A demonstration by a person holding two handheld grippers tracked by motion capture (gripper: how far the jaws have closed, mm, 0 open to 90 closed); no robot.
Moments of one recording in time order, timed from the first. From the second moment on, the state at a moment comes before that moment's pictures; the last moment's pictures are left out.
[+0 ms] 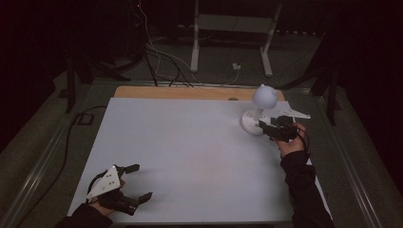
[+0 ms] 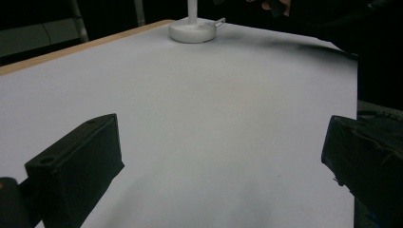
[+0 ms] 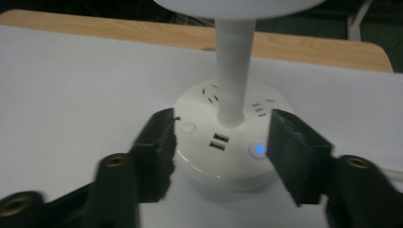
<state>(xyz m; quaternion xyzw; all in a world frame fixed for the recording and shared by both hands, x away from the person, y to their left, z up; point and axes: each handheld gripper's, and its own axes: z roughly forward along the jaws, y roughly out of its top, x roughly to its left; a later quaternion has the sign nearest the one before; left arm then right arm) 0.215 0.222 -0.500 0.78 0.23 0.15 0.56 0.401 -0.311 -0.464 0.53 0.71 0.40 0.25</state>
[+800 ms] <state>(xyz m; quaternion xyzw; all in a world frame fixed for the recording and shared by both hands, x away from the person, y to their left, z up) 0.216 0.222 -0.500 0.78 0.23 0.15 0.56 0.424 -0.315 -0.482 0.58 0.69 0.35 0.26</state>
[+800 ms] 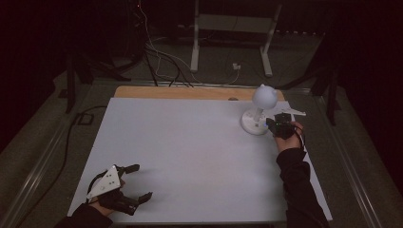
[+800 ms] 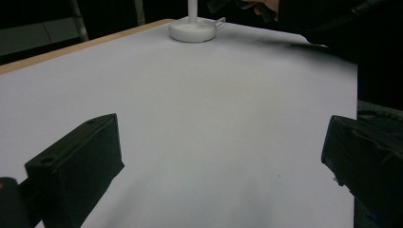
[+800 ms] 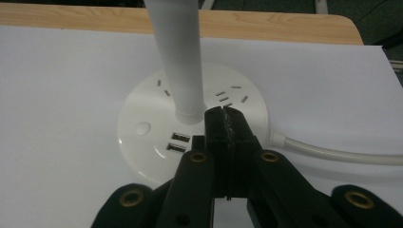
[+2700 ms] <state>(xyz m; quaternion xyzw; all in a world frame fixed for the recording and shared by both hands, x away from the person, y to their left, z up) 0.216 0.220 -0.501 0.78 0.23 0.15 0.56 0.435 -0.305 -0.502 0.59 0.69 0.30 0.29</state>
